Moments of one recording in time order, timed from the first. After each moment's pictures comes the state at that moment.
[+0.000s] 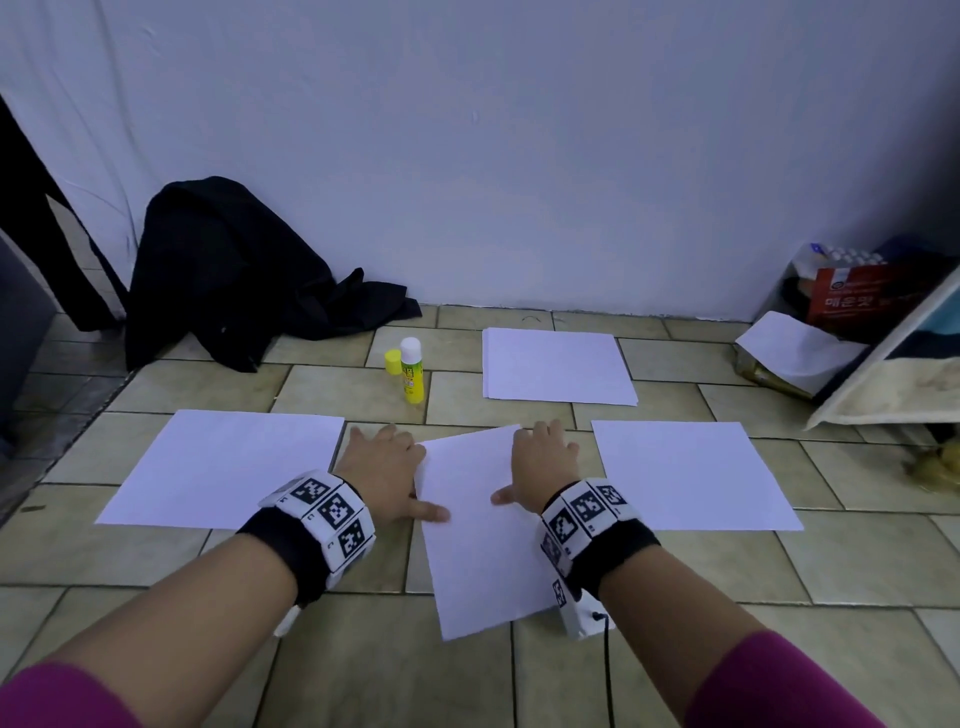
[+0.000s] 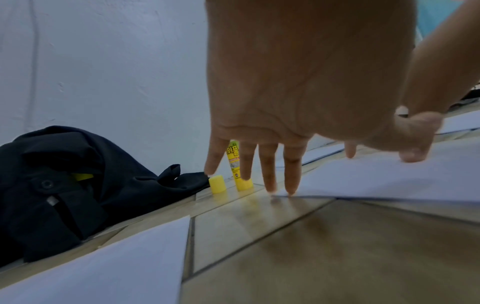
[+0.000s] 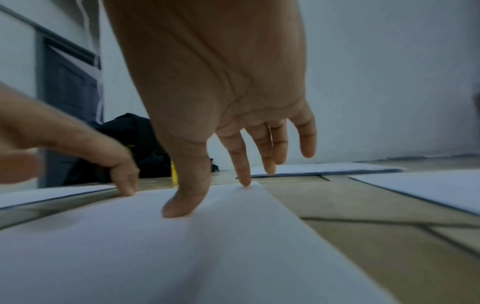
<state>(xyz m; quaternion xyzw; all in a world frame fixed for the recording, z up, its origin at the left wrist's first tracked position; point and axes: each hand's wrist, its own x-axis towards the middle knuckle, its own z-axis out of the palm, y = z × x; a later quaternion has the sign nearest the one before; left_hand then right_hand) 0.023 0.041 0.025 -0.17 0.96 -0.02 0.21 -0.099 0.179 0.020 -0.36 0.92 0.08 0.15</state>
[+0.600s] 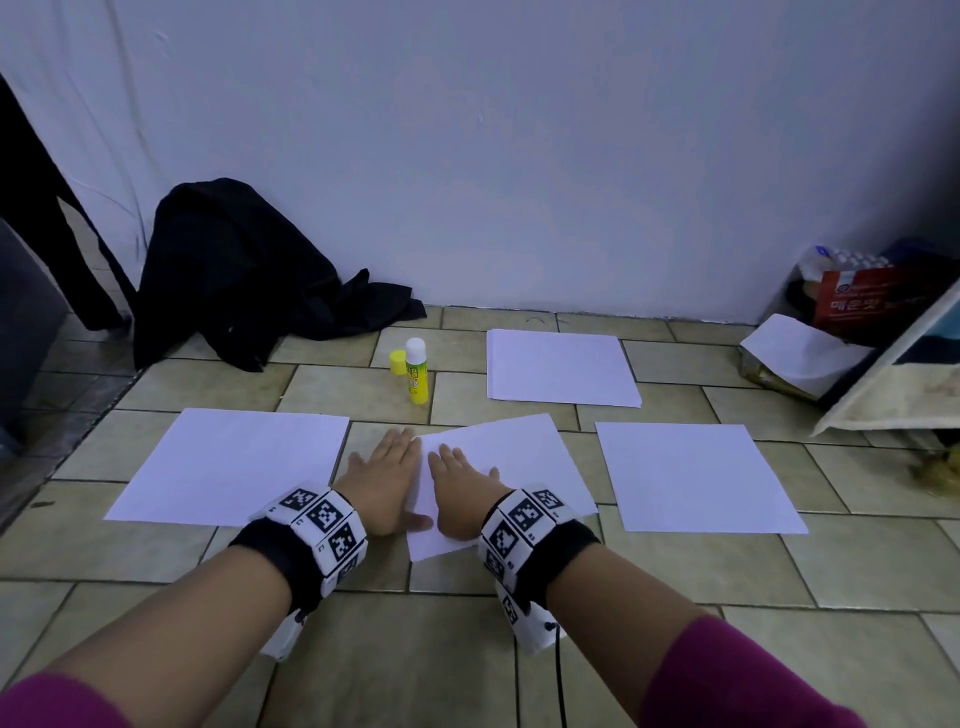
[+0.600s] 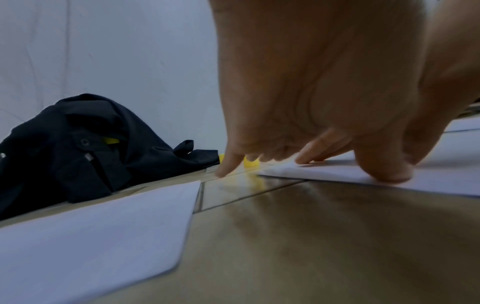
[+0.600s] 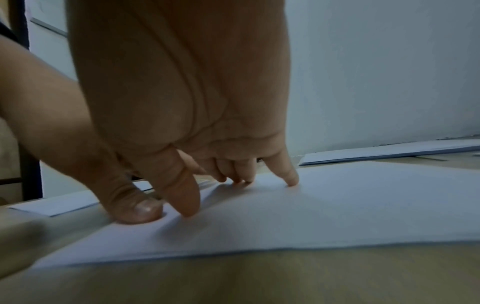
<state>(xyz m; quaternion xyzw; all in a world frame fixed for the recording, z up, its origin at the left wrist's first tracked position) 0.032 0.041 0.012 -0.22 0.94 0.09 0.23 -0.045 0.140 0.011 -0.48 0.83 0.05 0.28</state>
